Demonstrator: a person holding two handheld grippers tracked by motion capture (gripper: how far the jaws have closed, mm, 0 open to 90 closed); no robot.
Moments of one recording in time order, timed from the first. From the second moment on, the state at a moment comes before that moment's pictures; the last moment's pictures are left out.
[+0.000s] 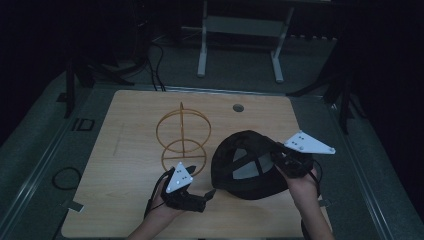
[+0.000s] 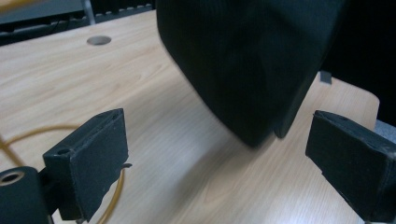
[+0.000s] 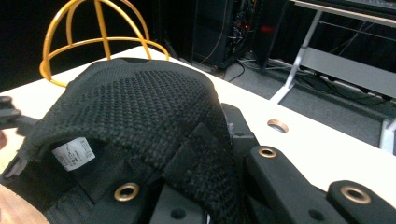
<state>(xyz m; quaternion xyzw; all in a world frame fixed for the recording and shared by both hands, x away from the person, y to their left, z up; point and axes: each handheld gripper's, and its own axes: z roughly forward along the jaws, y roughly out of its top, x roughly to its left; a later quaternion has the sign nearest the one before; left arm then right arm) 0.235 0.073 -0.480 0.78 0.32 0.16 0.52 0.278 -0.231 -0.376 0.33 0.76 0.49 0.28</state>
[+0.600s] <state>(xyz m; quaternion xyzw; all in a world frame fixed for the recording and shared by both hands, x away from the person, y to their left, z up) 0.244 0.057 -0.450 0.74 0.31 0.18 0.56 0.257 -0.230 -0.367 0.28 0.77 0.52 0.26</state>
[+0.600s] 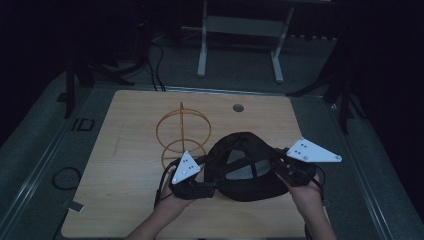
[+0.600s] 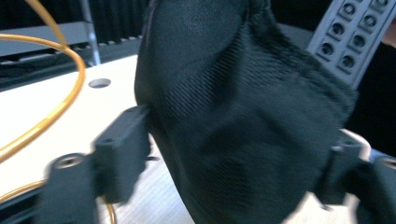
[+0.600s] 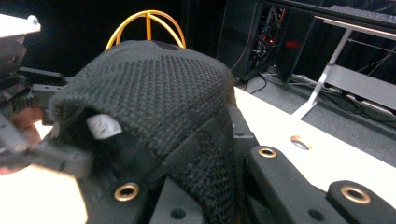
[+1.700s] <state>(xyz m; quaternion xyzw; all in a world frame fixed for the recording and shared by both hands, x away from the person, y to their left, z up) 0.262 0.022 -0.406 0.73 0.32 0.26 0.55 0.245 -0.257 -0.416 0.35 0.76 0.47 0.28</state>
